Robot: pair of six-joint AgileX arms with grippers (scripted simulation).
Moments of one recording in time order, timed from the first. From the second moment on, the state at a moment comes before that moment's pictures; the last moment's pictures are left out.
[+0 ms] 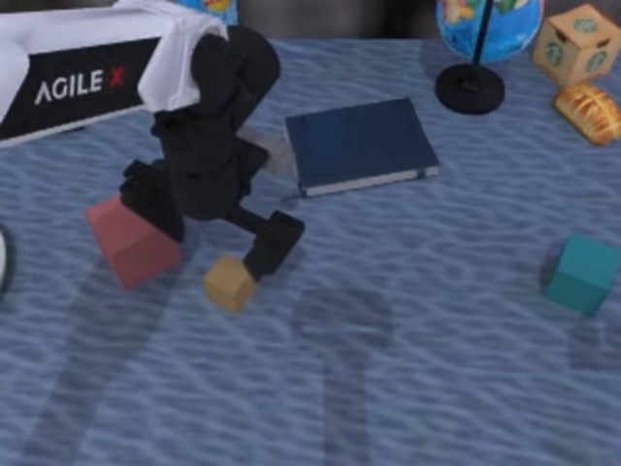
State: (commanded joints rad) left arm -0.49 2.09 1.57 -1.04 0.00 0.06; right arm 0.00 0.00 0.00 0.00 0.00 0.00
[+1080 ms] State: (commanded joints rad) left arm -0.49 2.19 1.43 -0.81 0.00 0.06; right arm 0.00 0.00 0.00 0.00 0.00 0.00
